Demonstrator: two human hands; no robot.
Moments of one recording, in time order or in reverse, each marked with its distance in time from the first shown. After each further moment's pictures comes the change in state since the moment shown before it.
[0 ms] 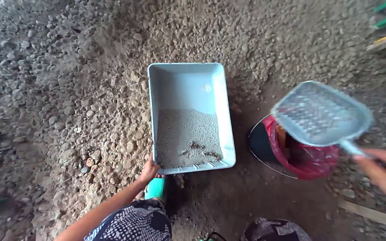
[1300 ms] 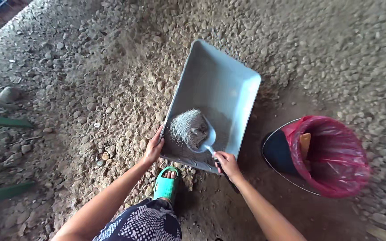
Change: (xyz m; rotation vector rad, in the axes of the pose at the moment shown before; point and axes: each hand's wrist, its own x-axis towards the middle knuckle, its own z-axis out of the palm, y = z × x) left_hand 0.037 0.050 -0.045 0.078 0.124 0.454; right_hand 0.127 -0.271 0.226 1.261 -0.429 0.821
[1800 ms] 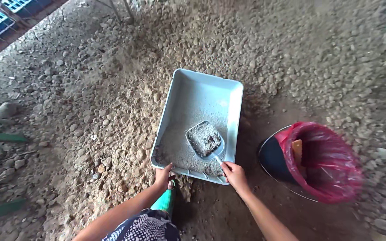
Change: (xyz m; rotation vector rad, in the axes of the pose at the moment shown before) left_hand -0.031 -0.010 0.083 -0.643 0.375 -0.885; right_hand -0.006 0.012 -0.027 -0.238 0.186 0.026
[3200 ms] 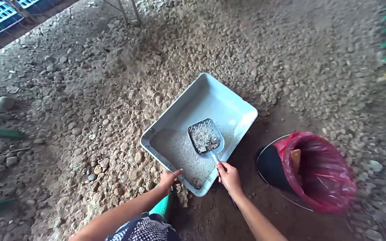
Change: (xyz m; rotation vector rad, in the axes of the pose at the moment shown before) left_hand -0.005 -0.002 0.014 0.157 -0.186 0.007; right_hand 0.001 -0.022 0.012 0.039 0.022 -0.028
